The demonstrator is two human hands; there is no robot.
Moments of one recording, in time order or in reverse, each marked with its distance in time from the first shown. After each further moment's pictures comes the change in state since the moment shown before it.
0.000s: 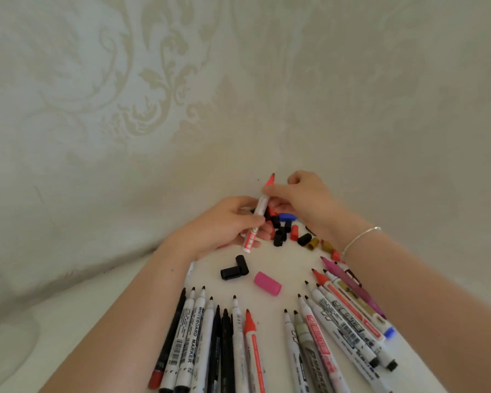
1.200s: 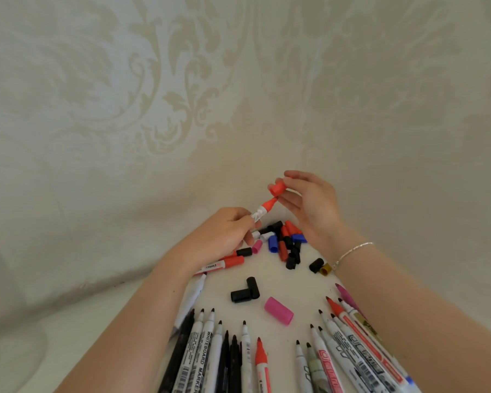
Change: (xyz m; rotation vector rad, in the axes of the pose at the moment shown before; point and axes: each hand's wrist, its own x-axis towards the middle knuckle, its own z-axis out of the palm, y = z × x) left_hand 0.004 0.003 -0.023 0.366 0.259 0.042; right_hand 0.026 -0.006 0.017 0.492 0.076 -0.053
